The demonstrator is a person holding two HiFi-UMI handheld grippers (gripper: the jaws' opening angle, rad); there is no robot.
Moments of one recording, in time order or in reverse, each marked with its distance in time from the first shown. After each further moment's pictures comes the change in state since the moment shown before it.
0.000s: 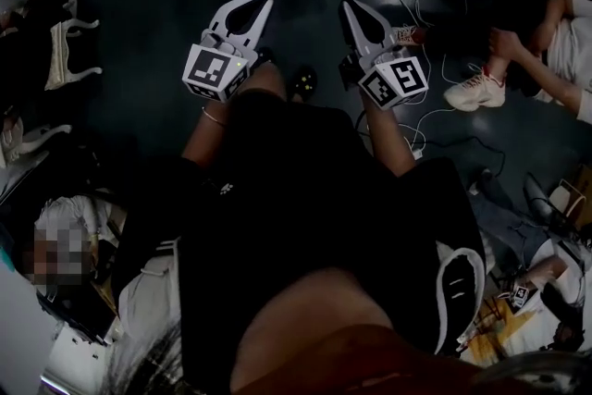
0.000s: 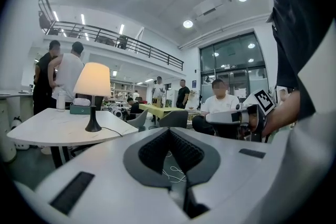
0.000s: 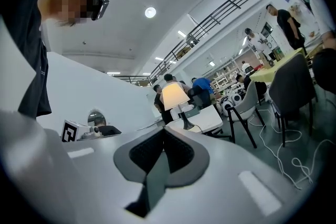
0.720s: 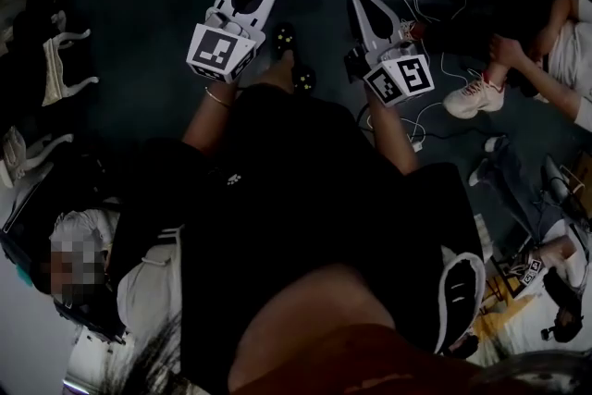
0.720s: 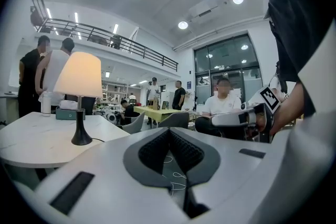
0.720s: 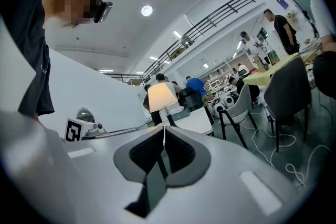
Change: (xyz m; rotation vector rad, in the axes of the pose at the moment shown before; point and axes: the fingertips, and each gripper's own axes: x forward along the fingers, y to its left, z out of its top) left arm 0.095 0.047 0.013 0.015 -0.004 -0.064; right arm 0.042 -0.065 0.016 -0.010 -0.002 -0.088
